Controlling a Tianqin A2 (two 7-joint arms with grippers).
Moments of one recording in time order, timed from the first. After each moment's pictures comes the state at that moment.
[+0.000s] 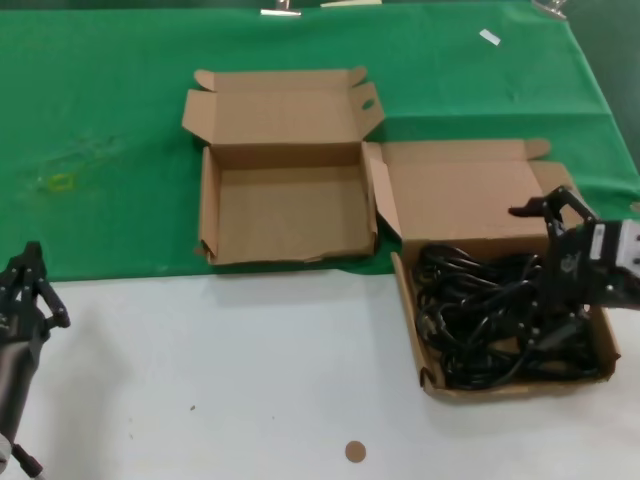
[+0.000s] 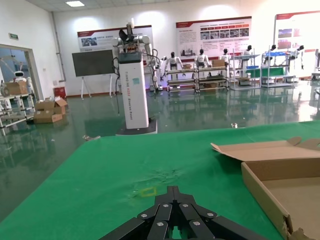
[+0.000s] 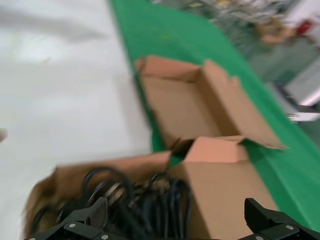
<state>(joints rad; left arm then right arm) 0.00 -0.30 1.60 -1.60 -1.80 0.00 0.00 0.43 1.04 -1.99 1.53 1.75 -0.68 0.02</state>
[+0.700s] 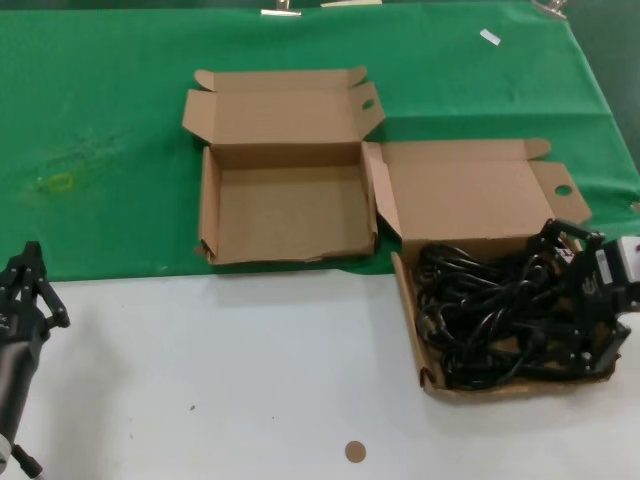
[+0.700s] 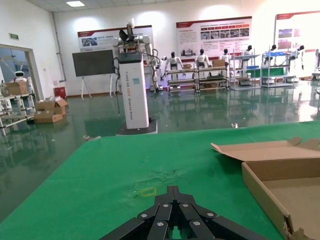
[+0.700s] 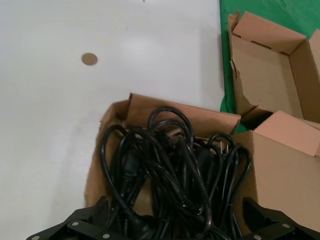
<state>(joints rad) 0.00 -0.30 1.60 -1.60 -1.80 0.00 0.00 0.76 0.94 -2.08 1.27 1.53 -1.19 -0.21</state>
